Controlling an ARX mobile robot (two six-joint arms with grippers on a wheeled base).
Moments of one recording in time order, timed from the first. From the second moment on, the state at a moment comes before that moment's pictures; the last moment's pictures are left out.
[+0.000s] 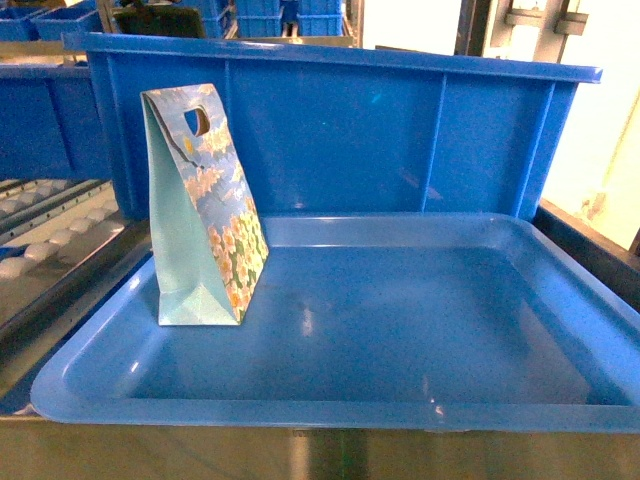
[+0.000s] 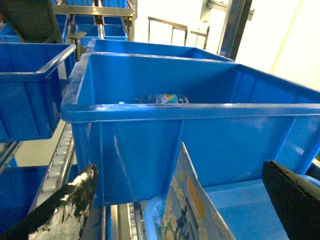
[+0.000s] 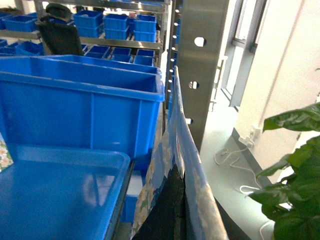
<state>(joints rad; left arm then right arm) -0.22 1.20 0.69 0.40 -0.02 -0.10 0.04 0.25 0.34 -0.07 0.01 -0.05</state>
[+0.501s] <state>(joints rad) -0.24 1.21 0.70 0.40 -0.05 -0.10 -0.11 0.30 0.35 -0.01 0.00 -0.04</state>
